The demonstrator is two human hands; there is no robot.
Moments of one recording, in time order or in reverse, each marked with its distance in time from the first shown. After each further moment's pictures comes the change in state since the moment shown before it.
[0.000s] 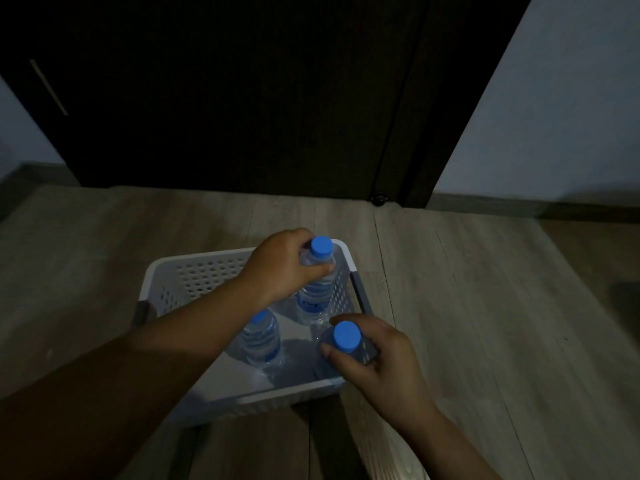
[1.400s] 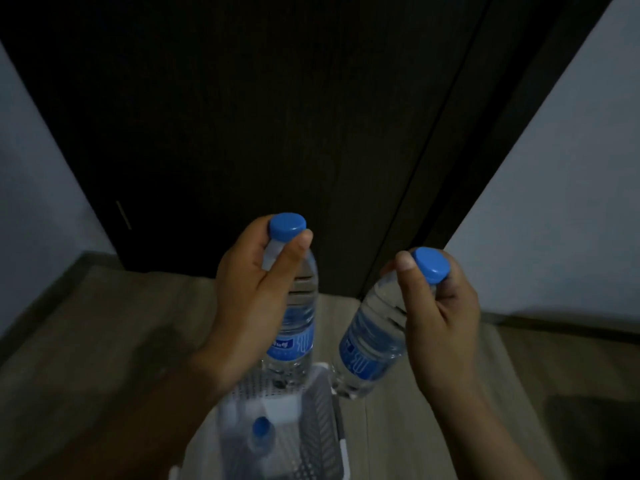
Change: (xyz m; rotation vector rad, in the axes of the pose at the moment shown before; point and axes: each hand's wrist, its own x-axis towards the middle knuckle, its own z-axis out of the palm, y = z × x) left_hand -0.005 0.210 -0.251 -0.710 0.522 0.051; right_hand 0.142 -0.301 -0.157 0.215 0.450 -0.217
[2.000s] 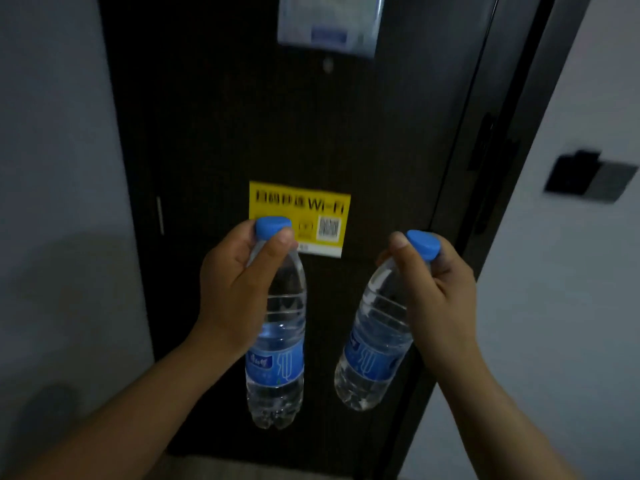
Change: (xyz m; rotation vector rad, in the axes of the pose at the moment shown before) left_hand 0.160 0.615 -0.094 -0.018 0.049 0.367; right_hand 0.267 -0.590 -0.038 0.121 -0.022 -0.256
